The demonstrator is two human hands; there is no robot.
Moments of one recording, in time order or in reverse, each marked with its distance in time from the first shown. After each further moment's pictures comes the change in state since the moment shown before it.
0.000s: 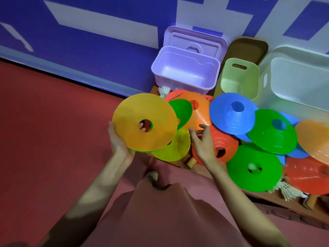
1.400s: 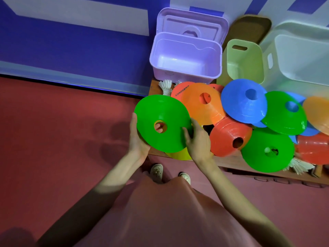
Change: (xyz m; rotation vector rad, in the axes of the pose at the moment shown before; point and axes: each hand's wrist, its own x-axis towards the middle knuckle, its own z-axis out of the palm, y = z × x) left_hand 0.066 0.032 -0.004 0.170 -0.265 -0.263; right_hand -0.011 -0.035 0.093 -0.416 0.160 -0.182
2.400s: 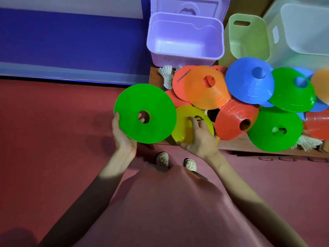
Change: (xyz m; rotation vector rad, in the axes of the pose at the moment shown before) left_hand 0.009 0.019 -0.049 -0.089 0.129 0.170; right_hand -0.029 0.006 0.009 -0.279 -0.348 0.089
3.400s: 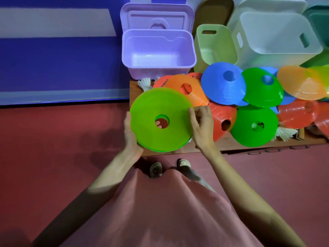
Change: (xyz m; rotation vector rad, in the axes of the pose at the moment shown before) left_hand 0.007 -0.029 0.063 0.203 -0.244 -0.272; right_hand 0.019 0.011 -0.048 0.605 0.619 0.058
